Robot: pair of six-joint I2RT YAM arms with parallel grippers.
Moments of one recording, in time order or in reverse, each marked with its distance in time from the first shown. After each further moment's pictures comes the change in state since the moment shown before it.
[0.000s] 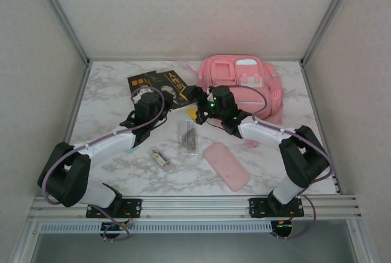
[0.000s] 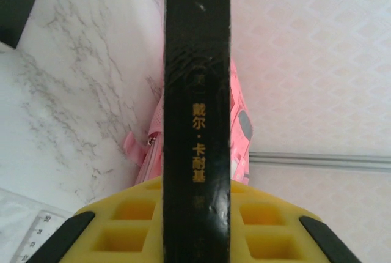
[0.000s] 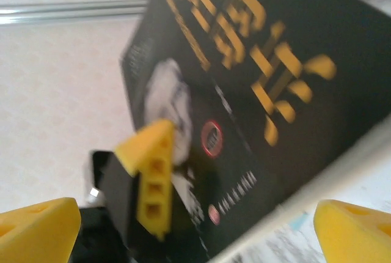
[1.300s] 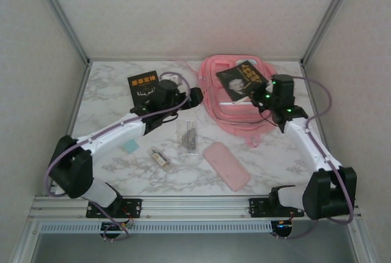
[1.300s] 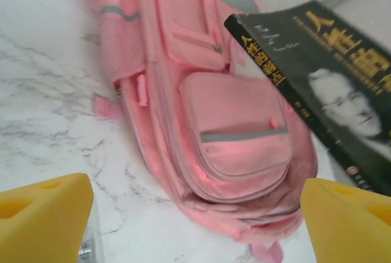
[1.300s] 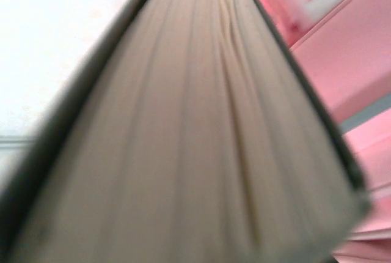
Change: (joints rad) left arm -0.141 0.140 0.394 -0.399 0.171 0.696; right arm -0.562 -0.406 -0.012 -0.625 -0.001 -0.499
